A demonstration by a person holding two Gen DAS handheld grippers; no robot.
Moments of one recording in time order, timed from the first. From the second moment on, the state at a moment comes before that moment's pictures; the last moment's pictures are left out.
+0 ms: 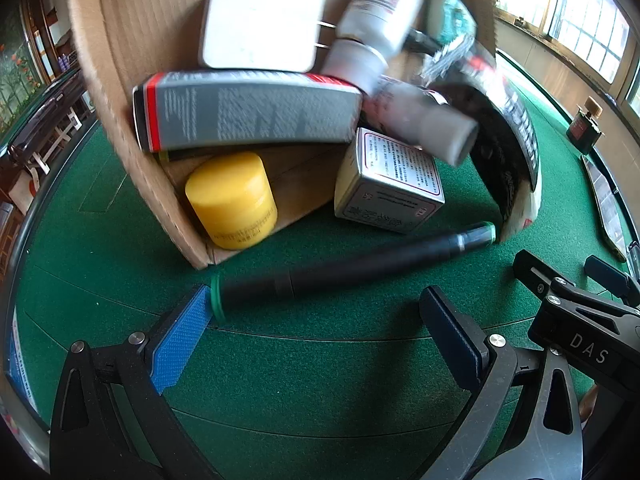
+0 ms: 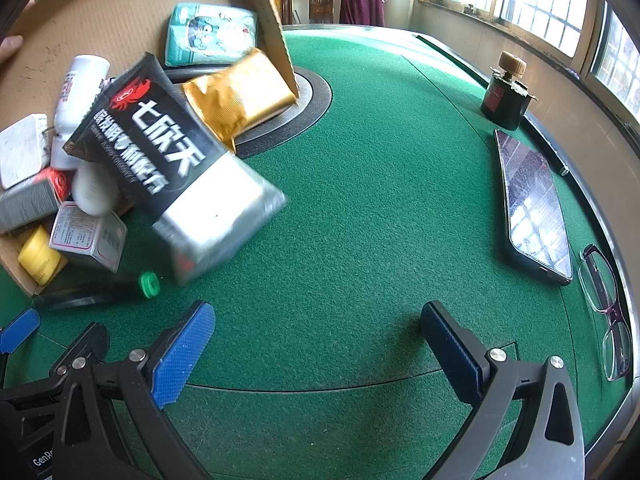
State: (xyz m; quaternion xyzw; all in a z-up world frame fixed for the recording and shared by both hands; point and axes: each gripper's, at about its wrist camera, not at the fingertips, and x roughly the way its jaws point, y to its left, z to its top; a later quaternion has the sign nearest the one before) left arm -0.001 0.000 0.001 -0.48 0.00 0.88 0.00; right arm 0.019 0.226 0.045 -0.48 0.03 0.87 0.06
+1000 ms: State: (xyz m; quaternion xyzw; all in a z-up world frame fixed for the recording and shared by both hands) left arm -0.004 0.002 0.002 -0.48 0.00 0.88 0.00; right arm 0.017 0.228 0.045 -0.48 0.03 0.87 0.06
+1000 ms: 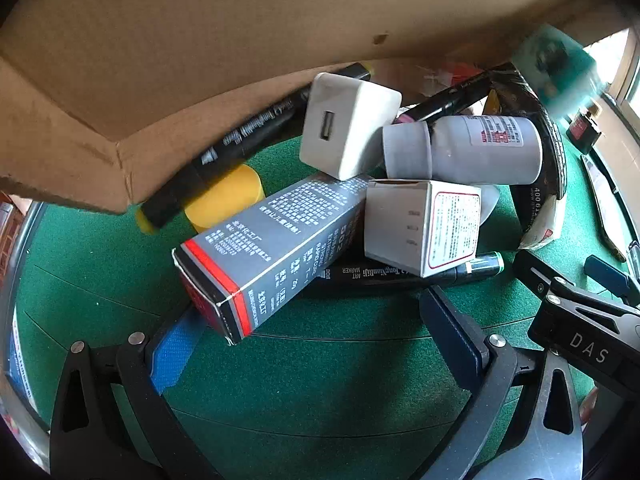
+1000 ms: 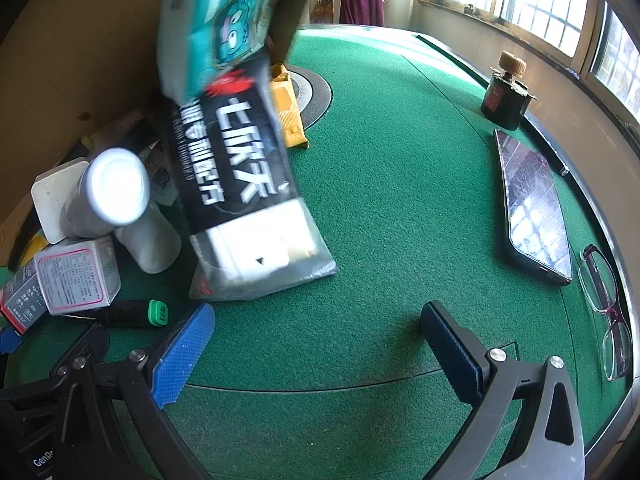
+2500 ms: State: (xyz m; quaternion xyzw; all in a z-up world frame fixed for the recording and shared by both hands) left arm -0.007 0.001 0.000 -0.48 0.00 0.88 0.01; right arm 0.018 0.227 0.045 -0.48 0.03 0.87 0.06
